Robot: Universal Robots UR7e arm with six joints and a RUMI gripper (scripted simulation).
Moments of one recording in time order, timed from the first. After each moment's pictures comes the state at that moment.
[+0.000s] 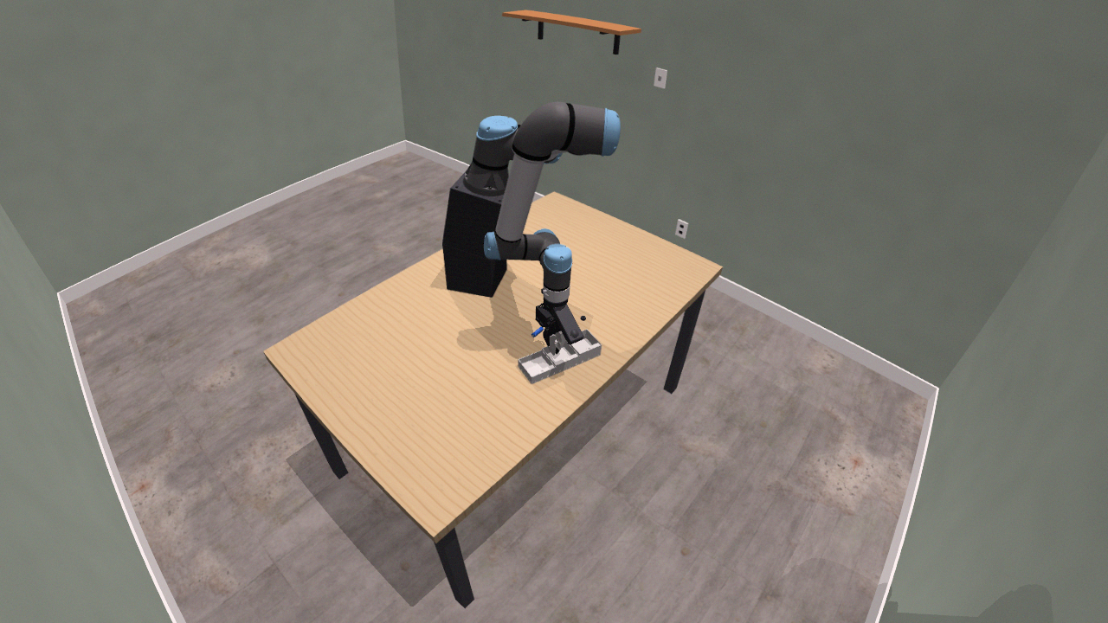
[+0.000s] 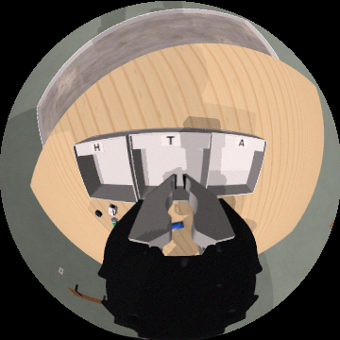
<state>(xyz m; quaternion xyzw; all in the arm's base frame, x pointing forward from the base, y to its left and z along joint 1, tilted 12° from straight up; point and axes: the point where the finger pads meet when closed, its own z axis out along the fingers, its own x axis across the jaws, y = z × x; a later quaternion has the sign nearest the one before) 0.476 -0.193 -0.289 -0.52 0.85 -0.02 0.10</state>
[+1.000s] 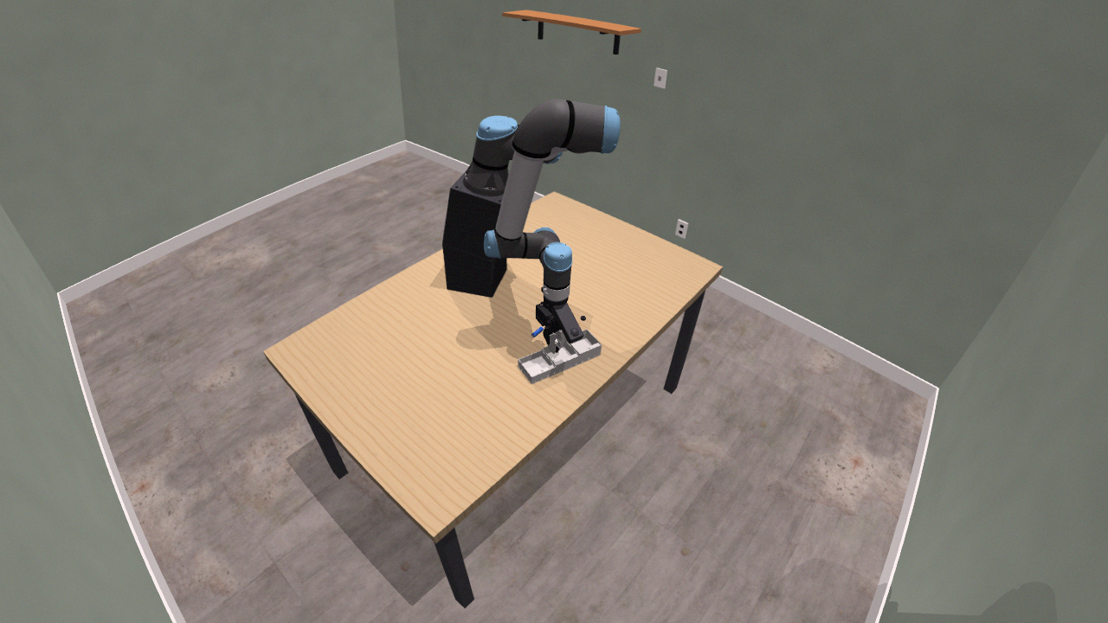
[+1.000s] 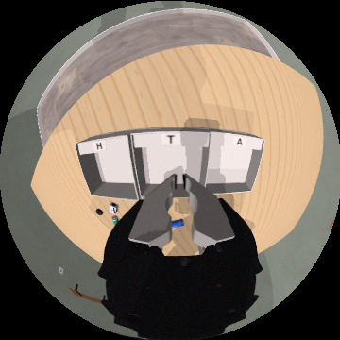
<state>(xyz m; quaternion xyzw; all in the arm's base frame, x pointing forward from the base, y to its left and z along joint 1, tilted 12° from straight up) 0.475 -0.194 -0.284 -0.52 0.85 -0.02 0.10</state>
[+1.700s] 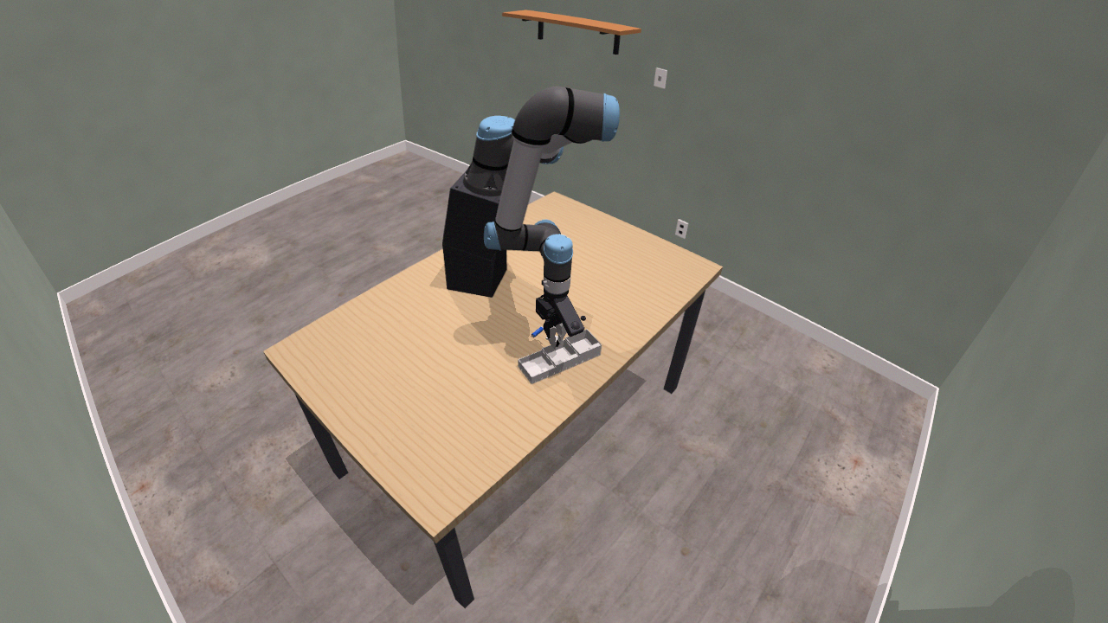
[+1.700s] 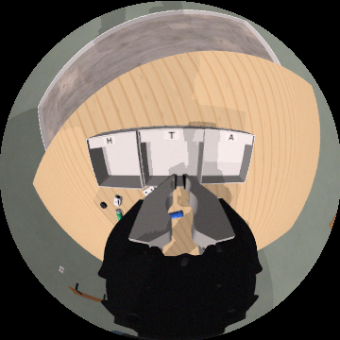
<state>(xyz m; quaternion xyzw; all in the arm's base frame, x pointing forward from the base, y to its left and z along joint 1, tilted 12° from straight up) 0.470 -0.195 -0.259 -0.52 0.85 -0.02 0.10</state>
